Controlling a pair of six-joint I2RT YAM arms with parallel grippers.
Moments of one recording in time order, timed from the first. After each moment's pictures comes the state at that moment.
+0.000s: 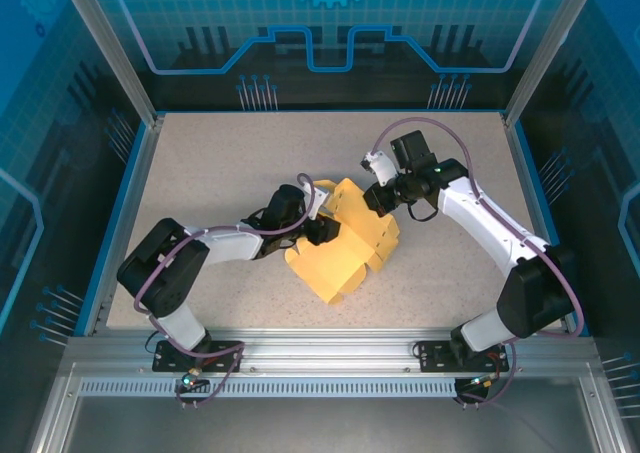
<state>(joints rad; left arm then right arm) -0.59 1.68 0.78 0.30 0.34 -0.24 0.42 1.50 1.28 -0.78 -0.35 -0.10</state>
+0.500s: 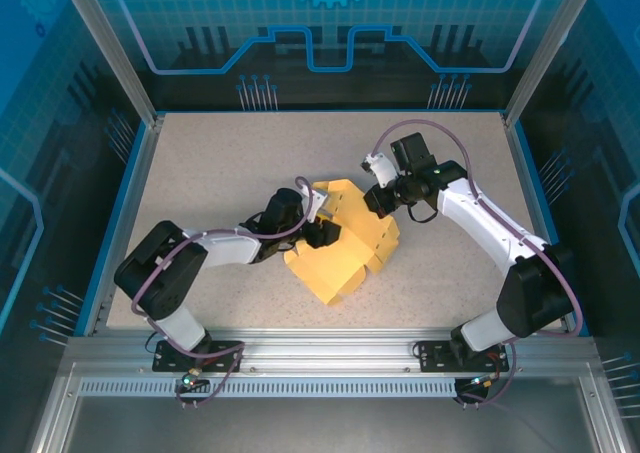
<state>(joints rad) -0.59 1.65 0.74 0.33 0.34 -0.25 0.41 1.50 1.26 -0.76 -0.34 -0.11</state>
